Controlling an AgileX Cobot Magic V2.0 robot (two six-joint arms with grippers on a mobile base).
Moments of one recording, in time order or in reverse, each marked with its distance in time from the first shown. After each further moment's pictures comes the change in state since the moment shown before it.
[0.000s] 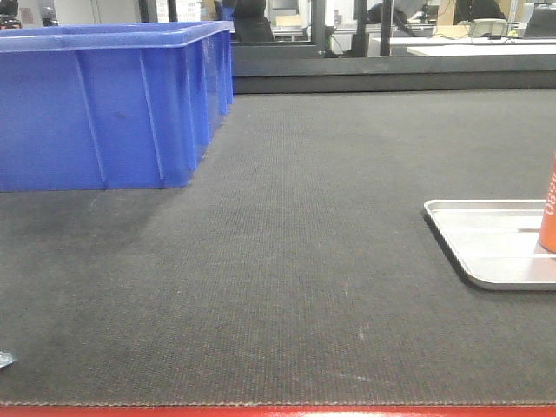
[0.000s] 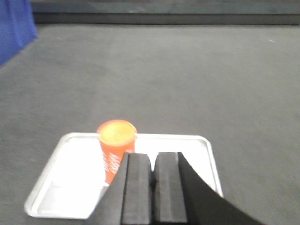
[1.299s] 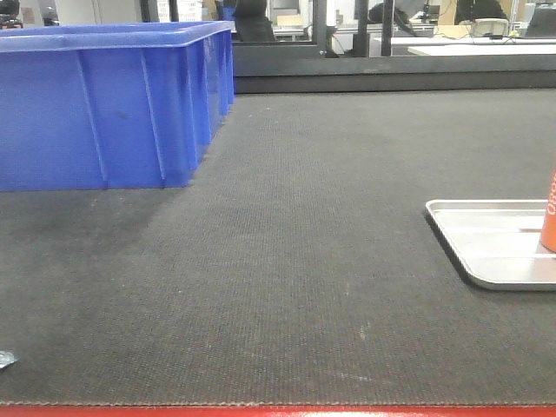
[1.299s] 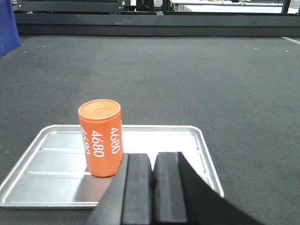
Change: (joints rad) left arm 0.000 0.000 0.000 0.000 0.000 0.000; right arm -0.036 -0.174 0.269 0.016 -0.206 -0.027
